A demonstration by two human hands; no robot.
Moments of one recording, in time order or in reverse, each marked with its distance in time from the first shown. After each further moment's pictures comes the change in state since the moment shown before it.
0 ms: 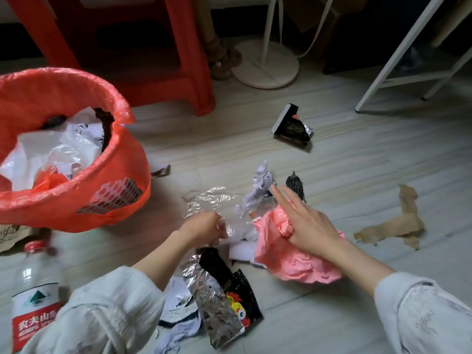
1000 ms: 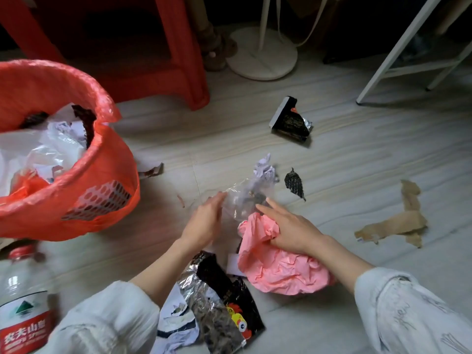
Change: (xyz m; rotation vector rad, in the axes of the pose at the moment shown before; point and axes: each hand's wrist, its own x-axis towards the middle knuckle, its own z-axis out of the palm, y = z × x) left_hand 0.006 0.016 0.013 -0.132 0.408 0.027; right_hand 0.027 -0.001 0.026 0.186 -0.262 0.039
